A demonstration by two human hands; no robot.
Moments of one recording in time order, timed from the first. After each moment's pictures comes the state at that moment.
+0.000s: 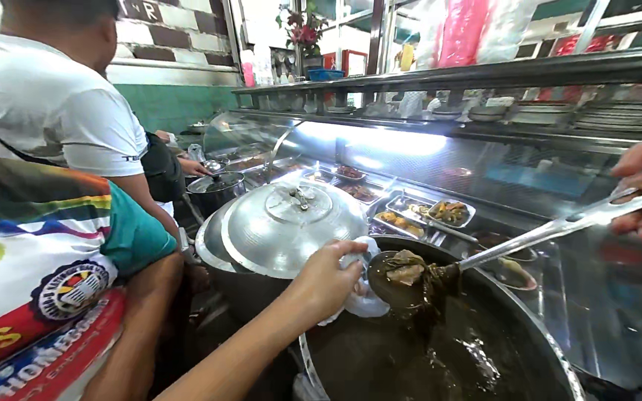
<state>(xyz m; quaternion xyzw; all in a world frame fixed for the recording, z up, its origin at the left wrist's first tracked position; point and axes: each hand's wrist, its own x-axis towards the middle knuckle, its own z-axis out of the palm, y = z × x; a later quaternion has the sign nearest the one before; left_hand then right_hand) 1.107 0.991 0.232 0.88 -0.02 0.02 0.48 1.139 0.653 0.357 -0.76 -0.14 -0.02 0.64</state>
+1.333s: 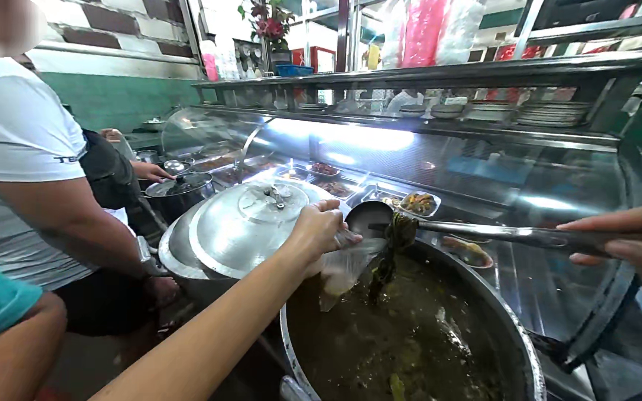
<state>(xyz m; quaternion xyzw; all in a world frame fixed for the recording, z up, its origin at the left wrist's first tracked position) 1.151 0.973 0.269 0.68 0.08 0.02 0.73 1.071 0.648 0.327 -0.92 -0.14 -0.12 0.35</state>
